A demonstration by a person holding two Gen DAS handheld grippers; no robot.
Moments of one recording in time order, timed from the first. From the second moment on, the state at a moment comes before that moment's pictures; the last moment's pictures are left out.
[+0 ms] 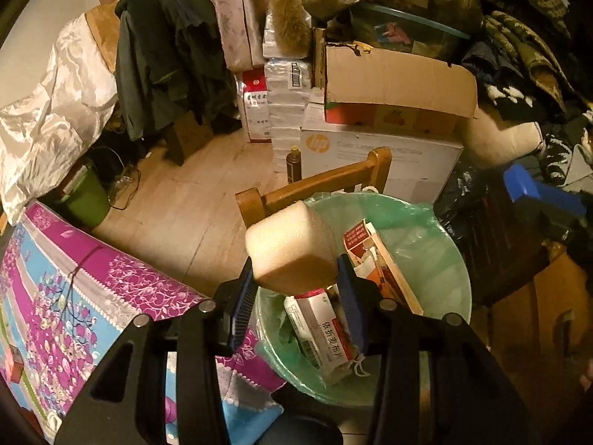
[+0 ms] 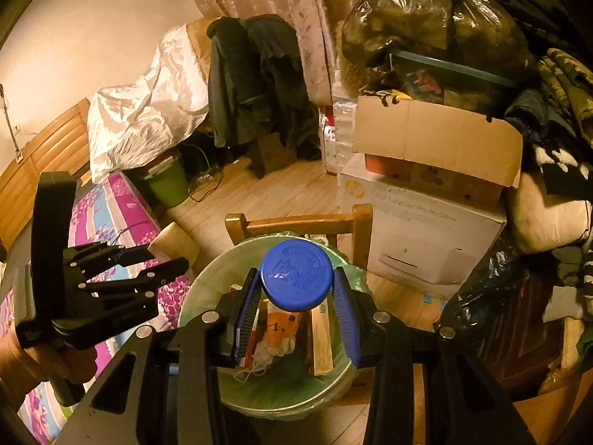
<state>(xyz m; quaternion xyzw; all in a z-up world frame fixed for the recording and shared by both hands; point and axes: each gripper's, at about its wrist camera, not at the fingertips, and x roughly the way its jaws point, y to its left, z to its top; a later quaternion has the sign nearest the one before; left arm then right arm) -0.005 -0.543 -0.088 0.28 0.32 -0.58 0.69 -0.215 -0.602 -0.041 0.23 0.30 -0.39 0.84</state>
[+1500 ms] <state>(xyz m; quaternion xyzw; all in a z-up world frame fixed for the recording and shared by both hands) 0.096 -0.337 -0.103 0.21 0.27 -0.28 0.90 -0.127 -0.500 -0.031 0.14 0.19 -0.36 0.90</state>
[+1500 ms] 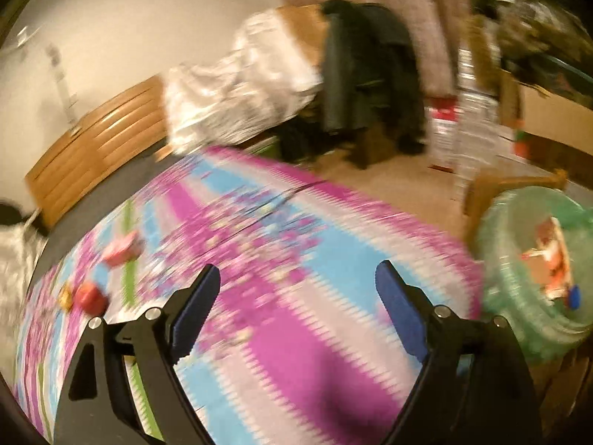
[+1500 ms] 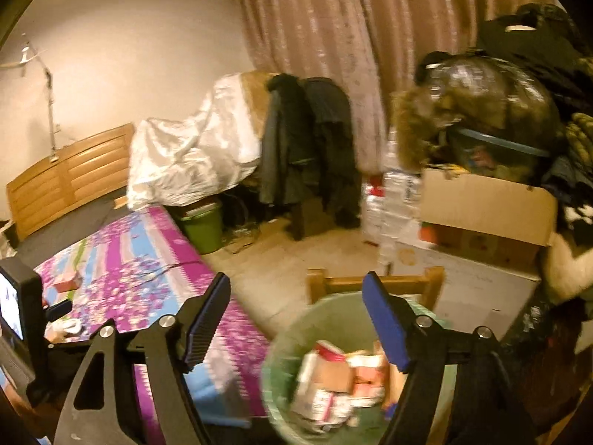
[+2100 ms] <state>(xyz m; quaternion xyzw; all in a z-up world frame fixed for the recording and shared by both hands) 0.224 -0.131 -0.146 0.00 0.40 -0.08 0.91 0.099 -0.392 -0.076 0.13 0.30 -0.11 0.94</state>
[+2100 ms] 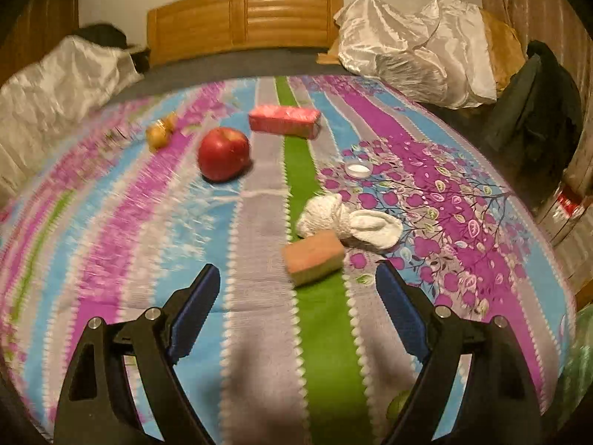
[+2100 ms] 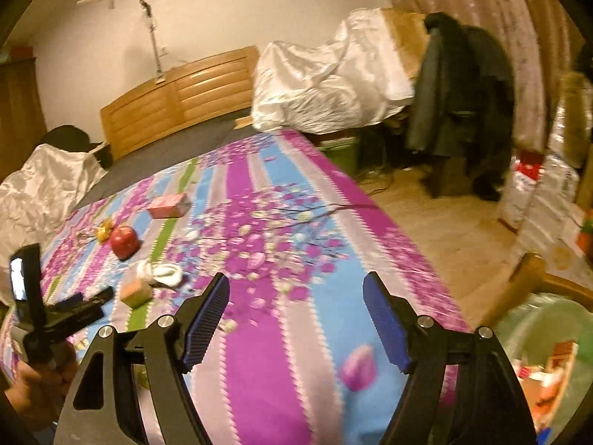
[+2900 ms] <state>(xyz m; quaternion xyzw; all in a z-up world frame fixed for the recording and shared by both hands) 0.250 -0.091 -0.187 -0.05 0.47 -0.08 0.88 0.333 -0.246 -0.158 -0.02 0.43 0.24 0.87</state>
